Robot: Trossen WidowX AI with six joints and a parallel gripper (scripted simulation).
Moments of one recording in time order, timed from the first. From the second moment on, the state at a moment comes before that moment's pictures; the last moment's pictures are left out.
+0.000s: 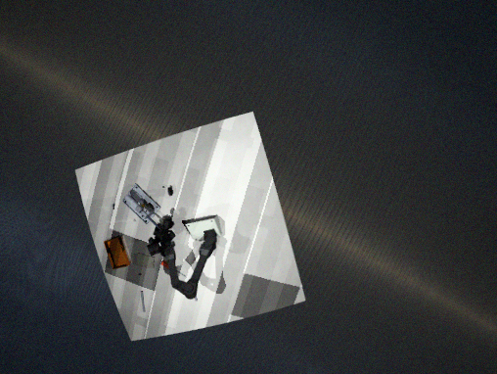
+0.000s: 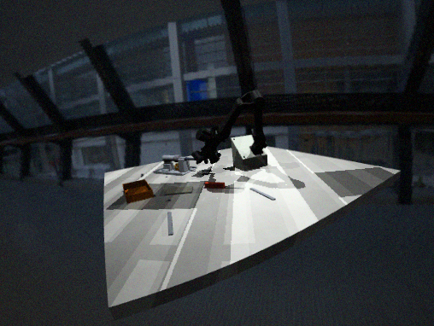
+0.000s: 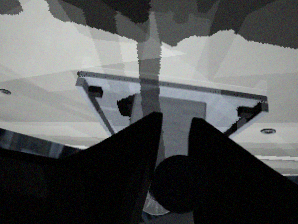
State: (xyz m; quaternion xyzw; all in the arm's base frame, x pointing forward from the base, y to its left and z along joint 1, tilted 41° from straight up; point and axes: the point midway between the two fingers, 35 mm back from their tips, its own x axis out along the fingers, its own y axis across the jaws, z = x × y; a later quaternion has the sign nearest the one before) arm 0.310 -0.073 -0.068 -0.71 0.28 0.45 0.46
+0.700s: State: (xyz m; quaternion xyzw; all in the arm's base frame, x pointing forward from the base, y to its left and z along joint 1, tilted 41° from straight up) arm 0.313 -0.077 -0.071 -0.71 0.28 0.45 0.46
